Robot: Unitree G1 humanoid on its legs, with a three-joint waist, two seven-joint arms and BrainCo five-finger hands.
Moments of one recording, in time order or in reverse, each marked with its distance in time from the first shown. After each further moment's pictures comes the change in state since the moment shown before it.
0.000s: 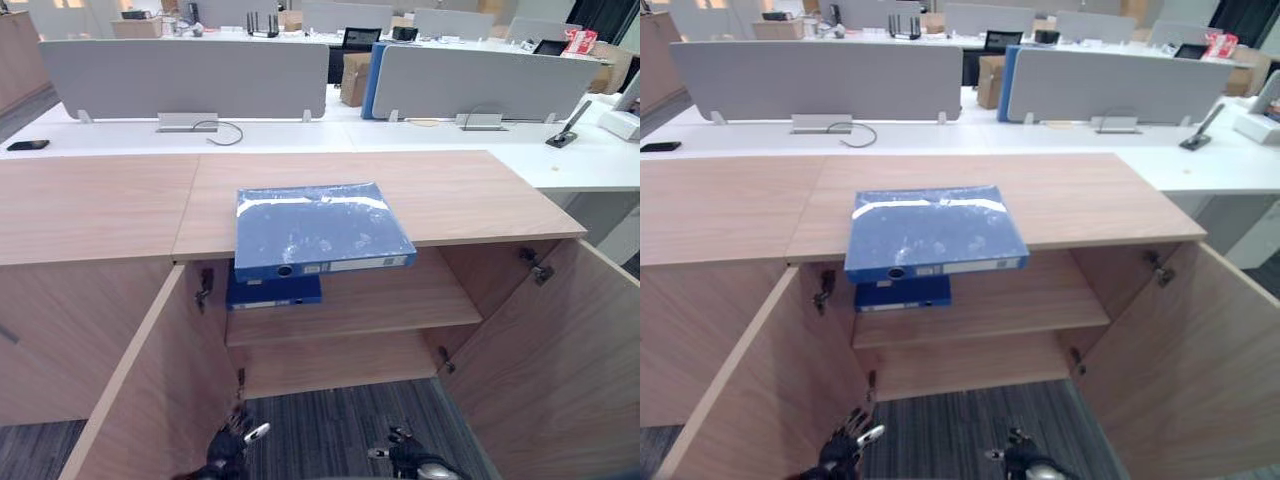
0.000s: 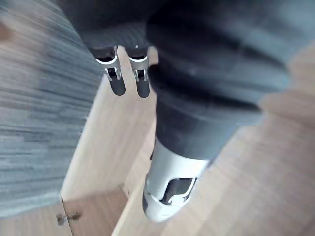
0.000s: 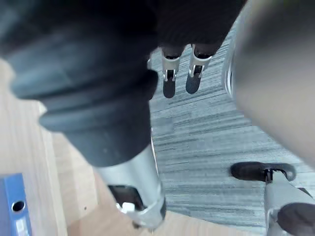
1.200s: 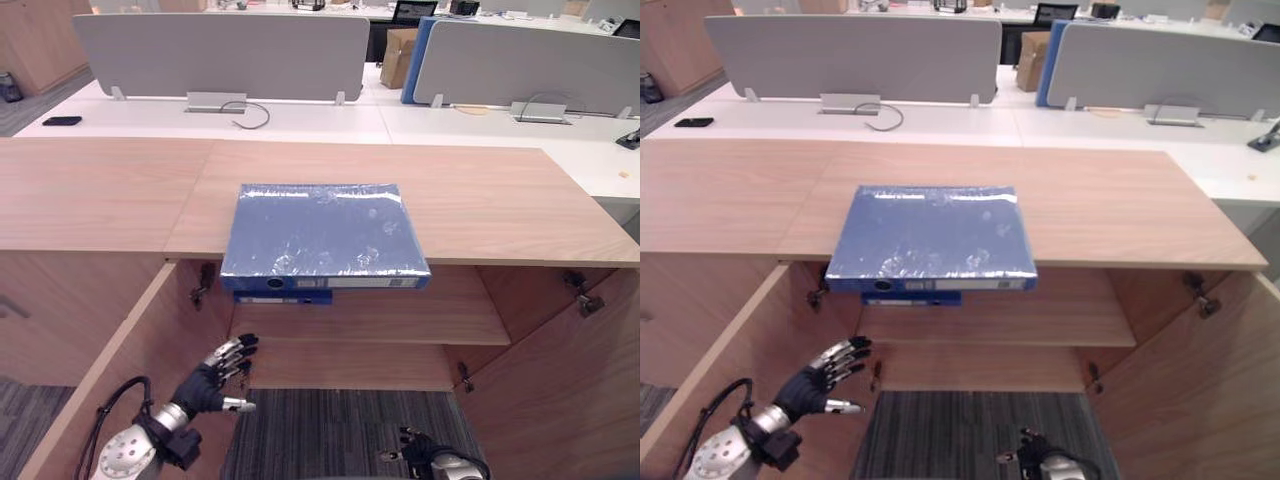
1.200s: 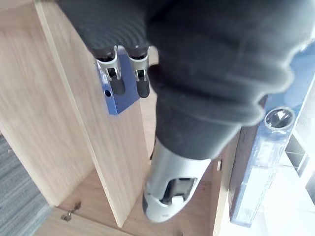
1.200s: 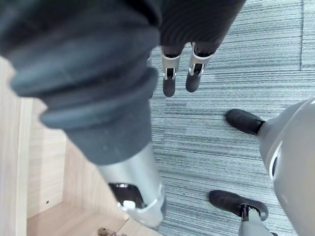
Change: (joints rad) left arm 0.180 0.502 -0.036 -0.755 0.107 0.036 -0.172; right arm -0.079 -0.104 -0.049 0.119 -0.098 0.015 0.037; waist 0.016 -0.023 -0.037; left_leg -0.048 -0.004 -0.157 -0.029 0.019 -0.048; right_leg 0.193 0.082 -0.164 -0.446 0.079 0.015
